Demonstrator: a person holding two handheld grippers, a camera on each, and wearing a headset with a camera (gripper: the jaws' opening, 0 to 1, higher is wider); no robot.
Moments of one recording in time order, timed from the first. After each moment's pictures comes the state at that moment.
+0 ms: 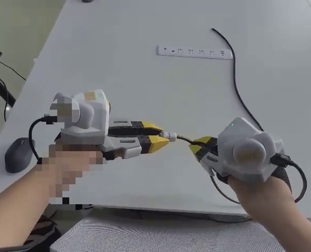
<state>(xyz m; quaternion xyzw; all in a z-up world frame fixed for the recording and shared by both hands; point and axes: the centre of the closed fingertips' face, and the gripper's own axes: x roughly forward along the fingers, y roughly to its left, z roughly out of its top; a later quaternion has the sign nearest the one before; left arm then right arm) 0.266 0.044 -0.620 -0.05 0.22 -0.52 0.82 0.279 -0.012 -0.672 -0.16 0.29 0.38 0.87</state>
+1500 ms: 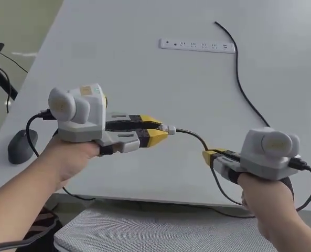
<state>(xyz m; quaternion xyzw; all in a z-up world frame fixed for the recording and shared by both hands) 0.259 0.053 -0.619 -0.06 0.21 -0.52 0.83 0.264 -0.045 -0.711 0.06 0.38 0.28 0.88</state>
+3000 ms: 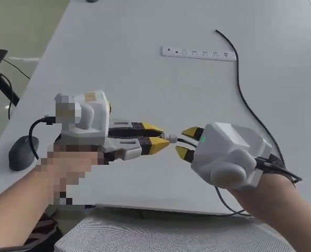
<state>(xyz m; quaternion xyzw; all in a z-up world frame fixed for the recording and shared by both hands) 0.261 0.051 -0.620 -0.06 0.22 -0.53 0.82 0.262 0.039 -0.640 -0.37 0.18 0.46 0.79</state>
